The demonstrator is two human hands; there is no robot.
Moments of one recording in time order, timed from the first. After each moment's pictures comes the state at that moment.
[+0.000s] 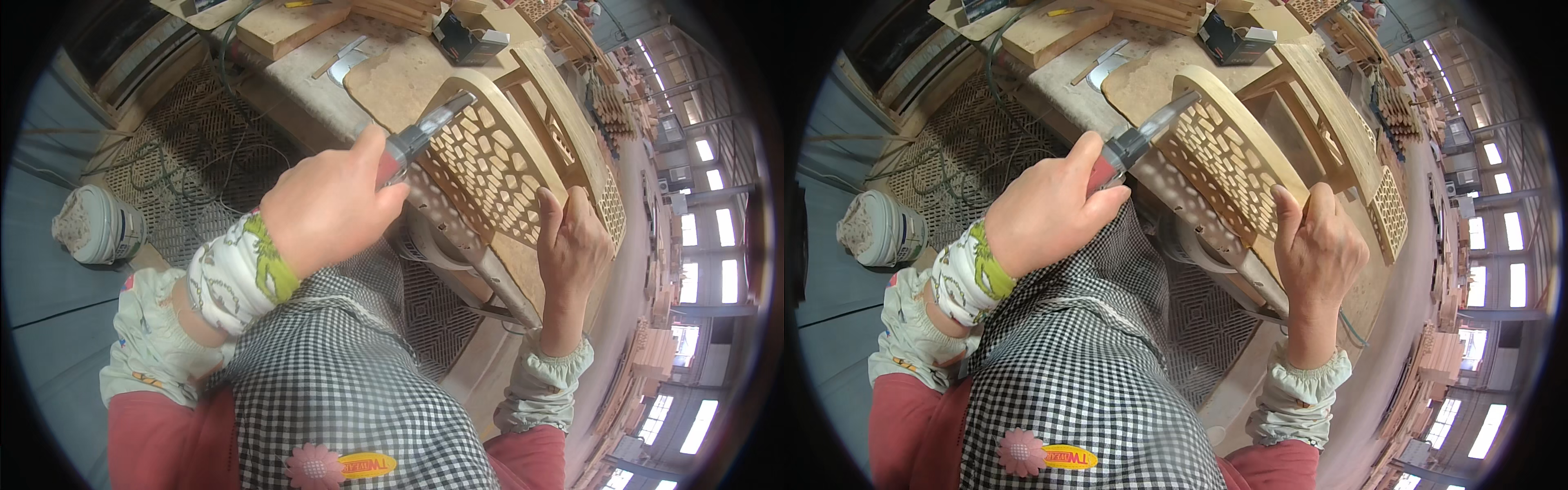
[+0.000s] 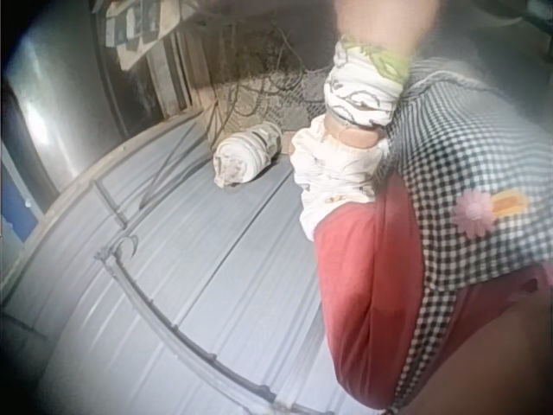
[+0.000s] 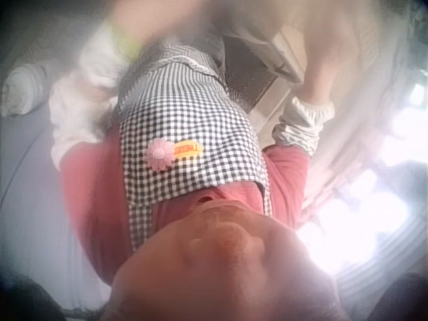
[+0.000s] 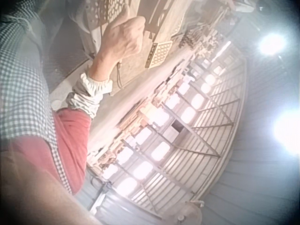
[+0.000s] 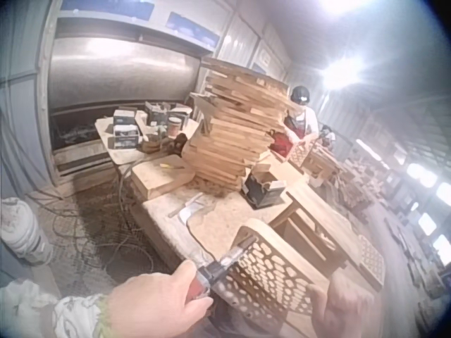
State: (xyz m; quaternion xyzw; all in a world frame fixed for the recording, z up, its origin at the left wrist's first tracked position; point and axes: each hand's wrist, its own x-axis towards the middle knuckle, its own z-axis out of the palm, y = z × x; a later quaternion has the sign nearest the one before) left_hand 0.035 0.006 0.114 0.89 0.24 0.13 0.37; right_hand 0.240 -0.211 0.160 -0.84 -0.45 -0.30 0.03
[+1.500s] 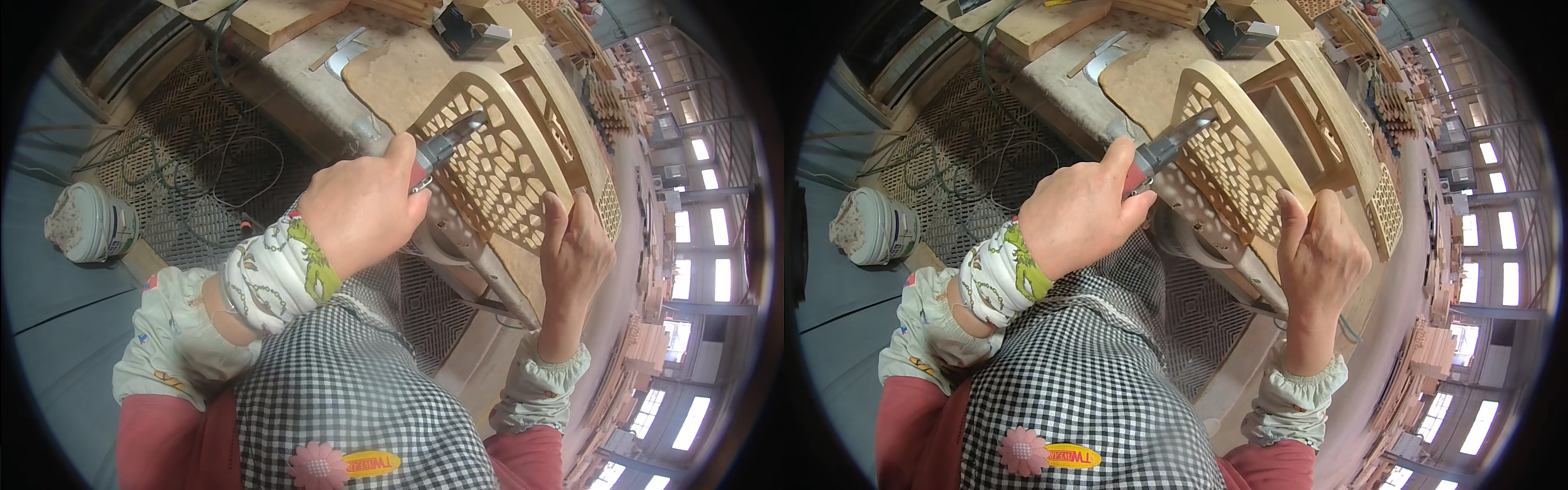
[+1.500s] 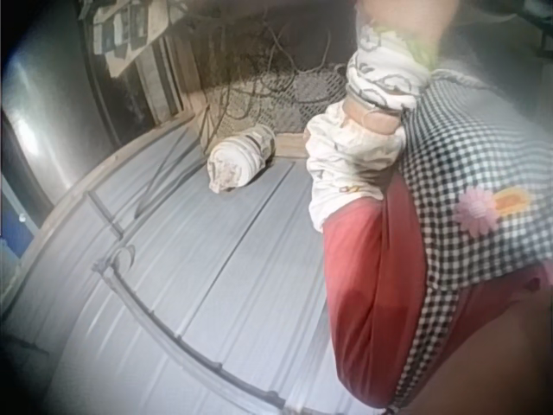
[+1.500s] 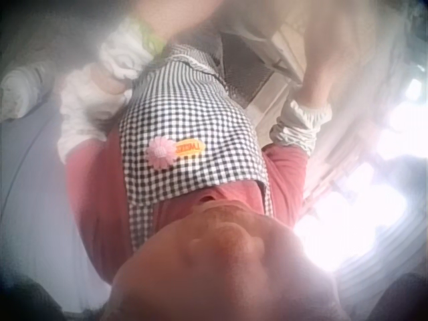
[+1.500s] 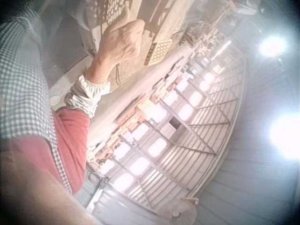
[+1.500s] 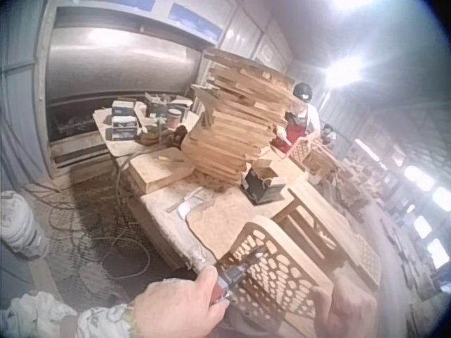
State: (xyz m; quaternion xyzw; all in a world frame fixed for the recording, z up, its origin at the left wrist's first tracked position) left_hand 0.061 0.000 0.098 0.90 0.23 0.12 0.35; right_hand 0.238 -0.203 0.159 -0.86 -0.43 -0.28 0.04
